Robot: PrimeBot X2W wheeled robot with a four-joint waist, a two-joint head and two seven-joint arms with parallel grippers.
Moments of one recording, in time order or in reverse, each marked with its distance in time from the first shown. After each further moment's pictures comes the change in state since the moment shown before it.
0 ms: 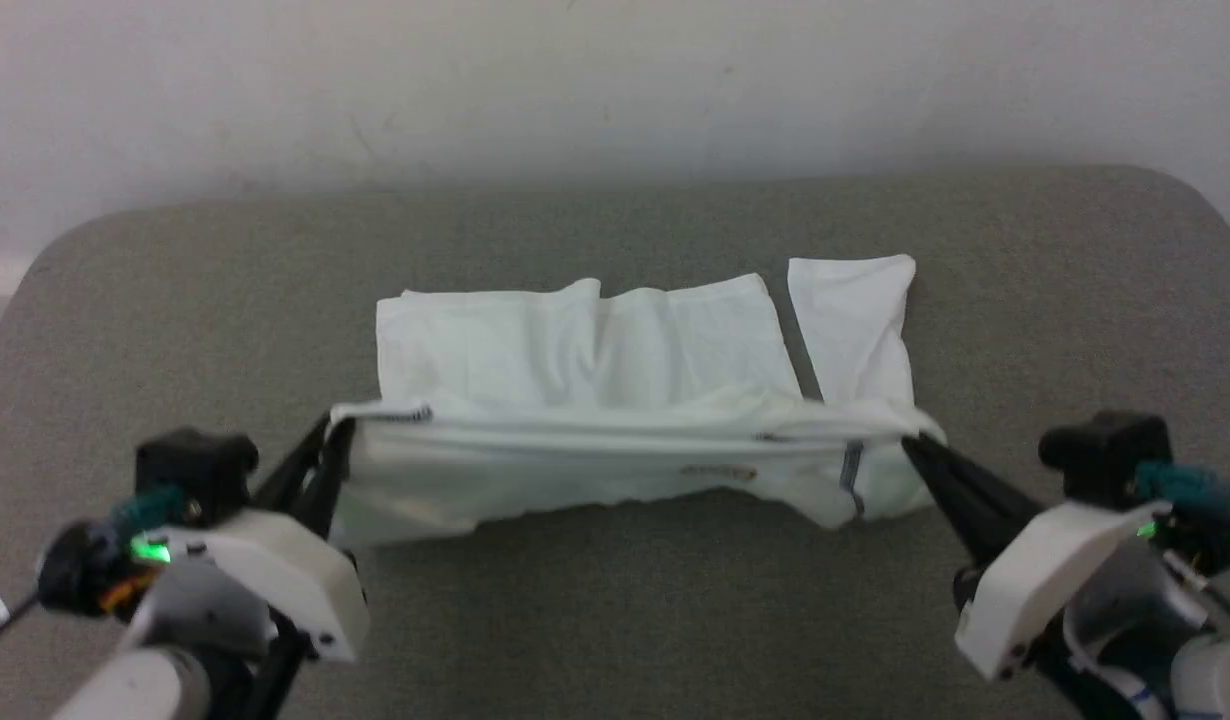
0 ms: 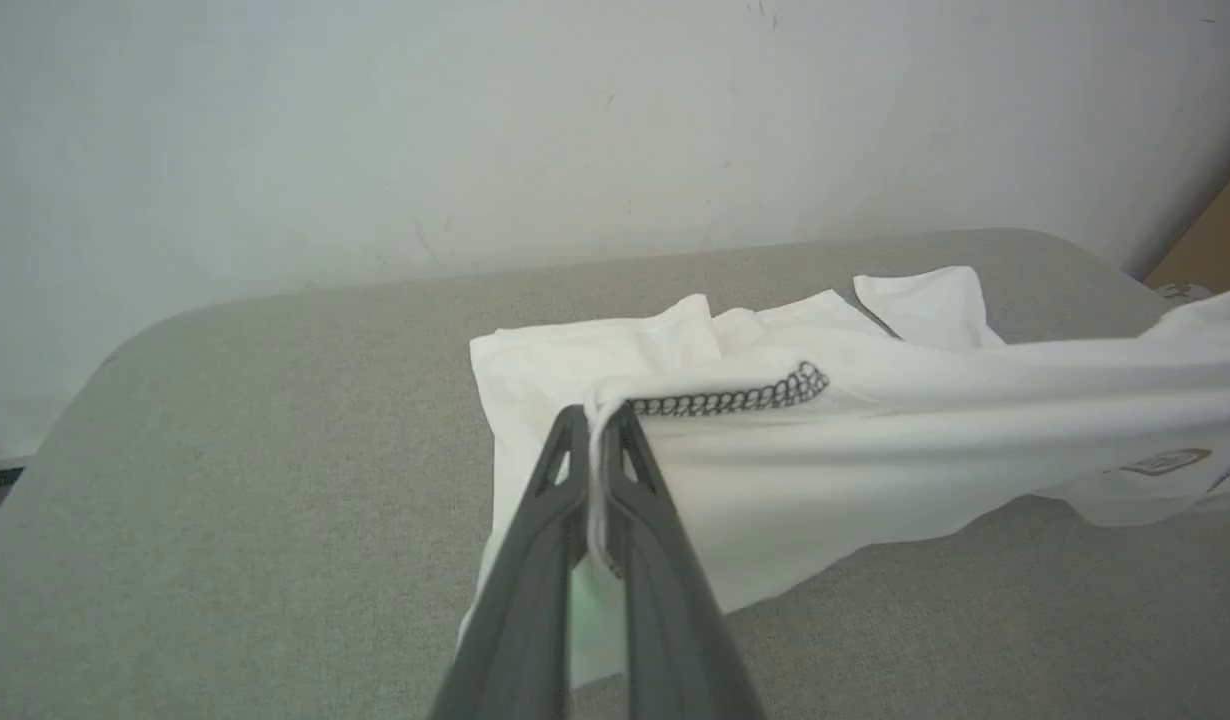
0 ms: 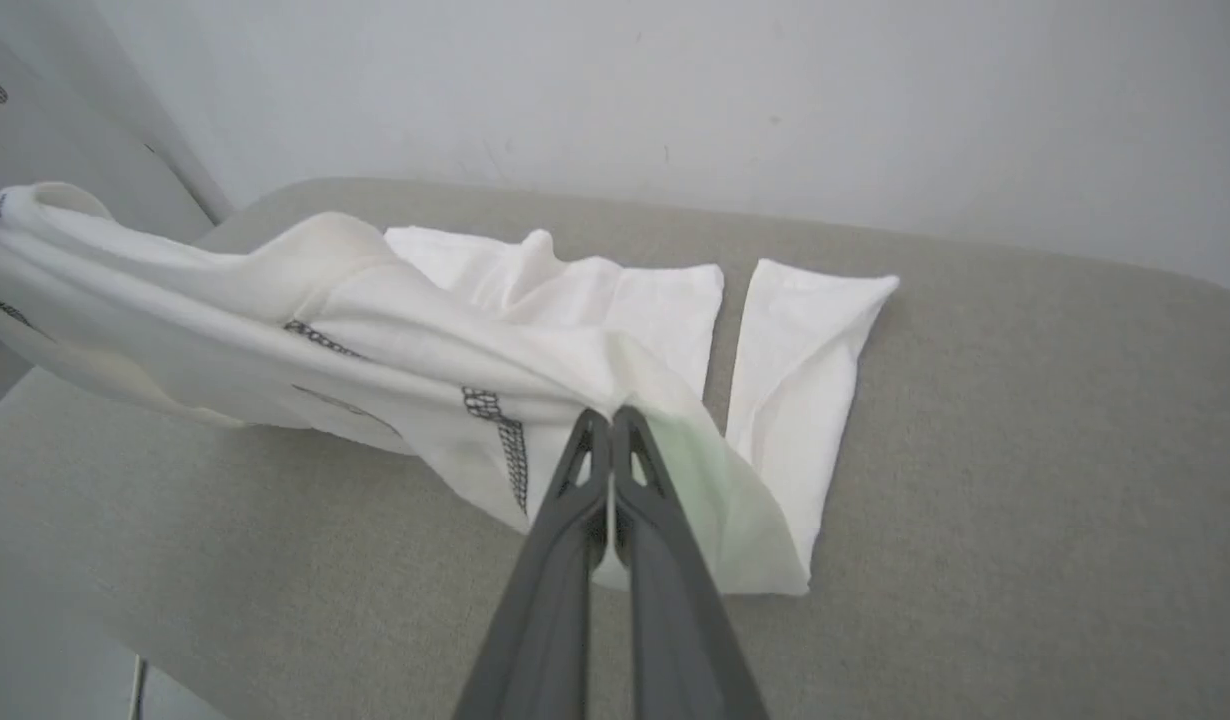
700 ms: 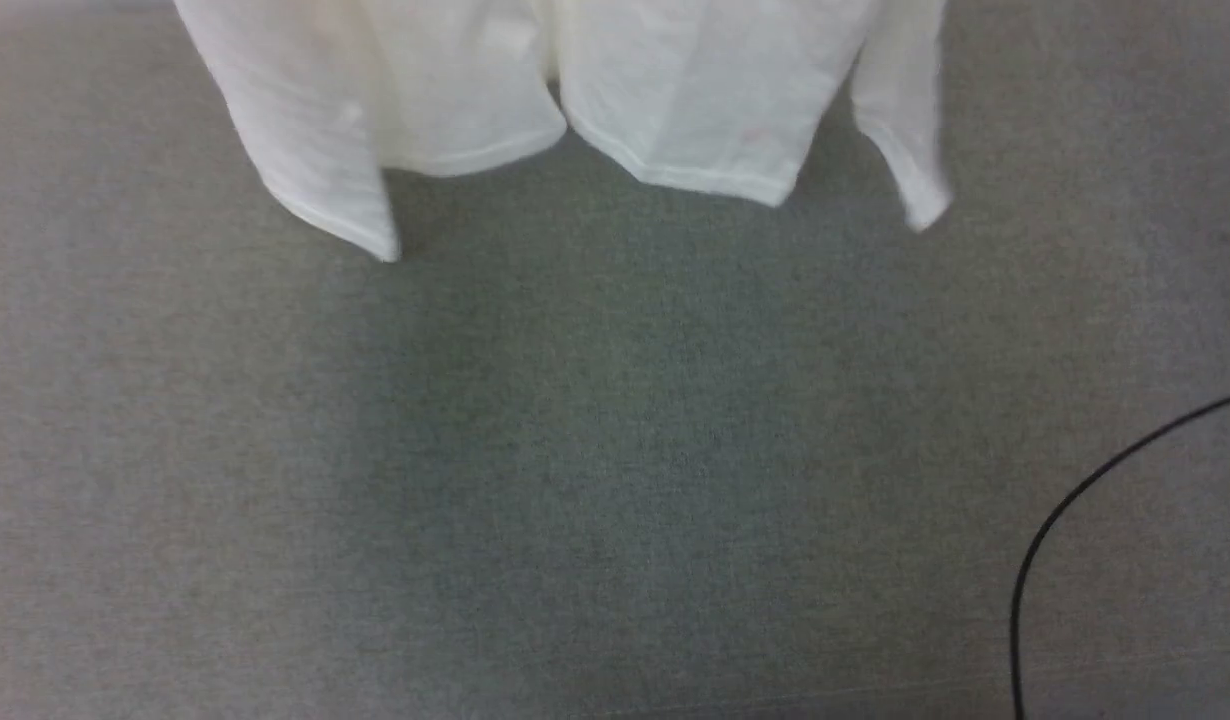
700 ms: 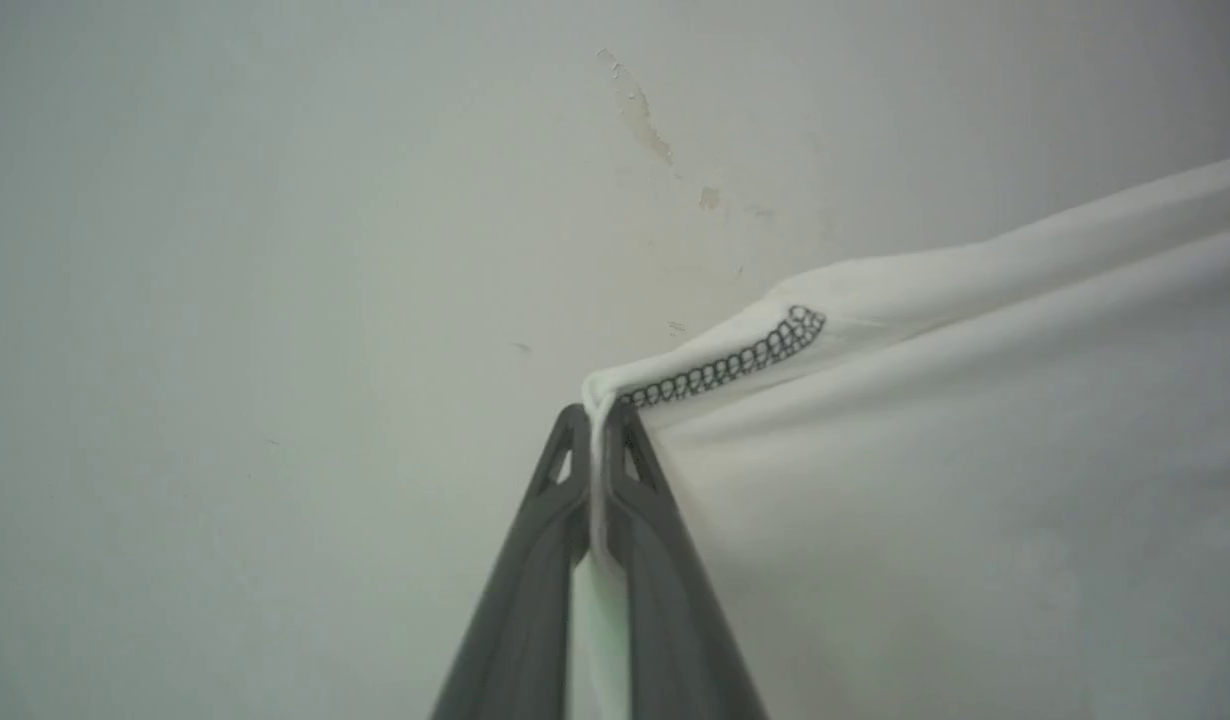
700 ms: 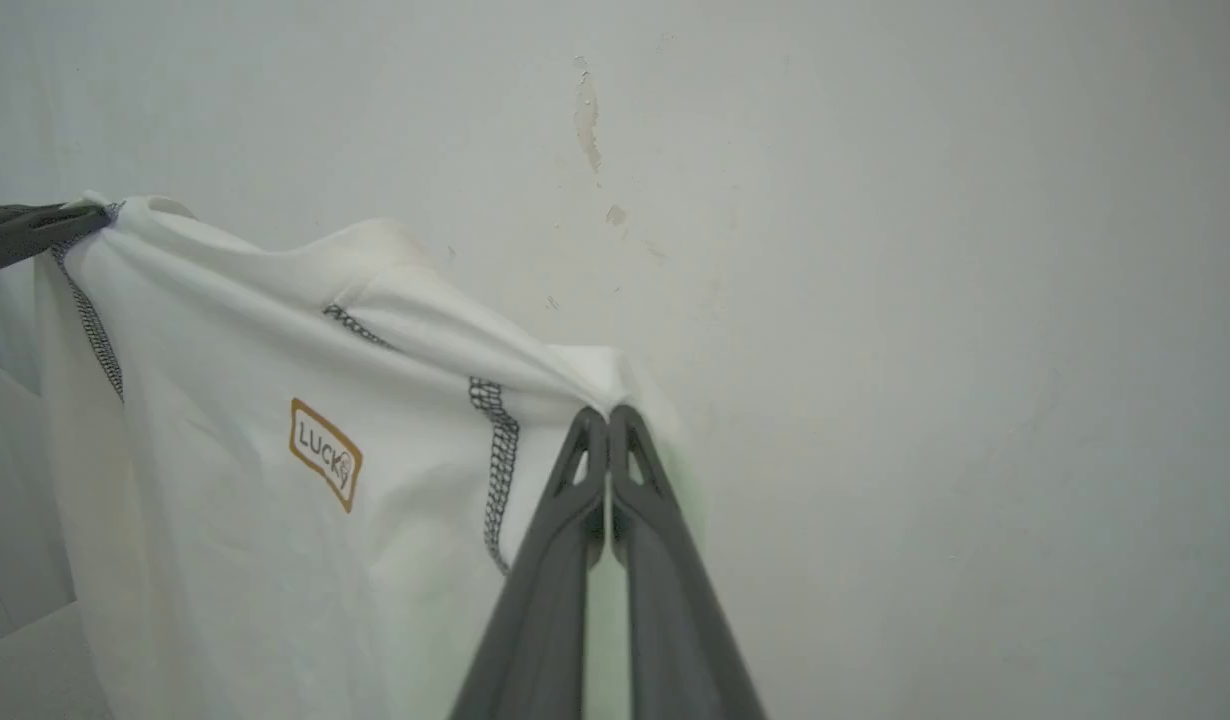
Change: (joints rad) left arm -1.407 -0.054 -0.033 0.675 0.133 -0.434 0.104; right arm -1.381 -0.205 0.176 0.609 0.312 -0.002 -0.155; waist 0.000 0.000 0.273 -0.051
